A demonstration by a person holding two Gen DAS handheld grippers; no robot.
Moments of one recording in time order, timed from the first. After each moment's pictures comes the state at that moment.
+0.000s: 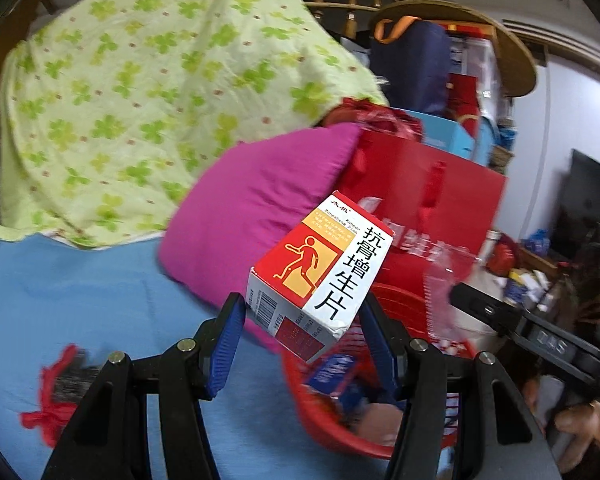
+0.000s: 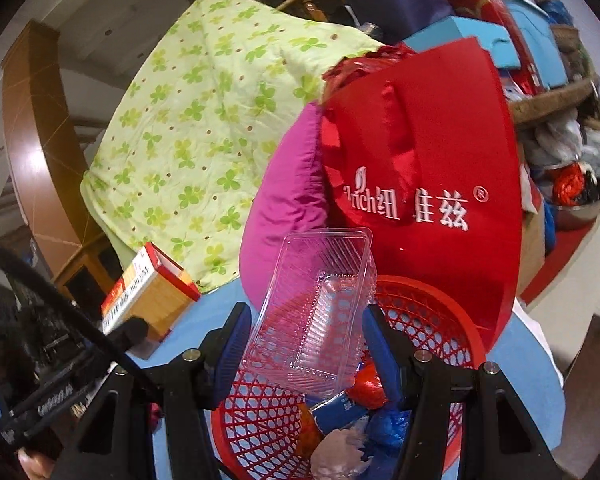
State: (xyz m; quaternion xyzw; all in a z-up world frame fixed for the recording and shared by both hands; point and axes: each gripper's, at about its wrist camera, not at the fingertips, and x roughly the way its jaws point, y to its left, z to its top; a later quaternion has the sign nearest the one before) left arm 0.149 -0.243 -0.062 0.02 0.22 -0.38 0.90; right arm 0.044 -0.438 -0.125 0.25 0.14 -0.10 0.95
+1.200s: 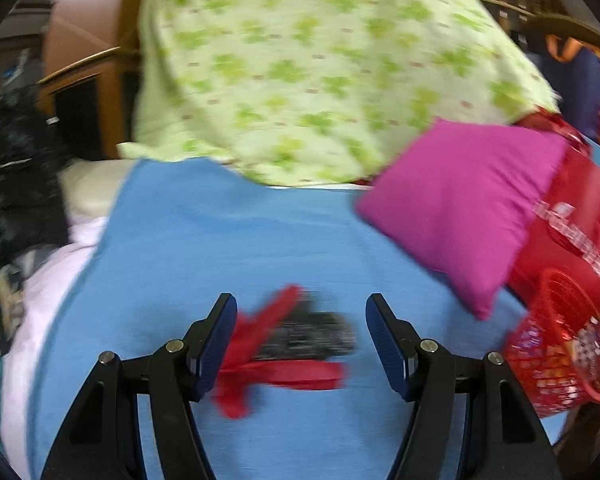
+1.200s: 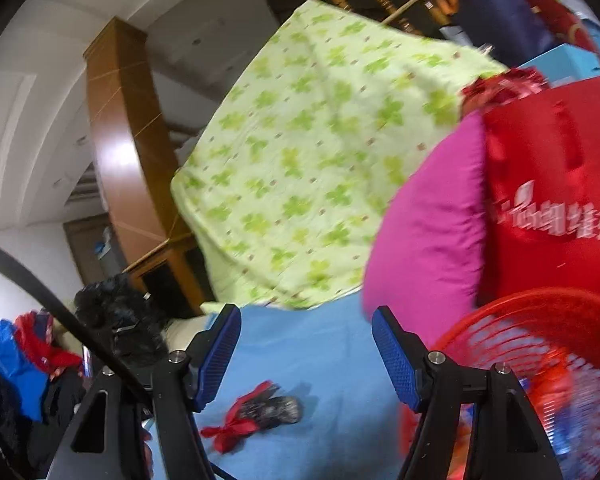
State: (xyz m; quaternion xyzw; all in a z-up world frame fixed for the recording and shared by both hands) left arm 0.243 -0.029 -0.112 -0.01 0.30 -0.12 0.95; right arm 0.100 -0.295 -0.113 0.20 0.07 0.05 0.98
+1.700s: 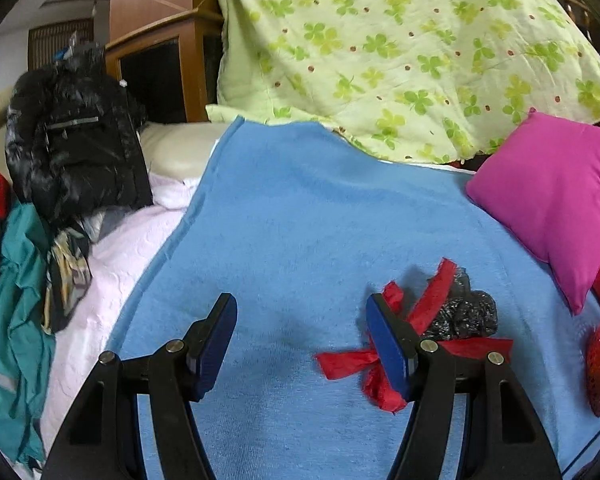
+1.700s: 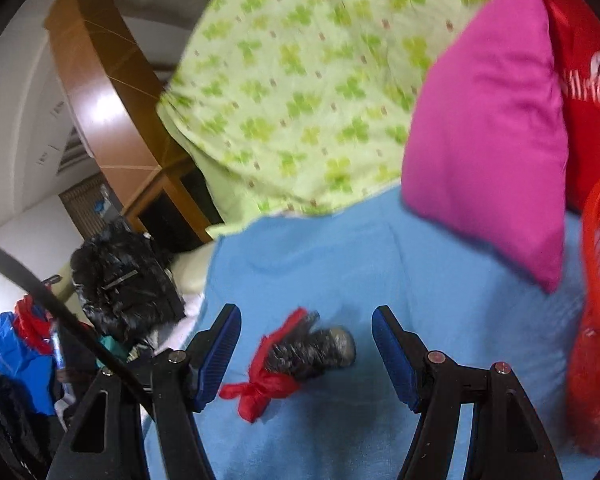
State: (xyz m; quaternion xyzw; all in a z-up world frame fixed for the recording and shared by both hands) left arm 0.275 0.065 -0.157 -0.01 0.35 -0.01 0.94; right arm 0.218 -0.223 -0.184 0.24 0.23 0.08 0.94
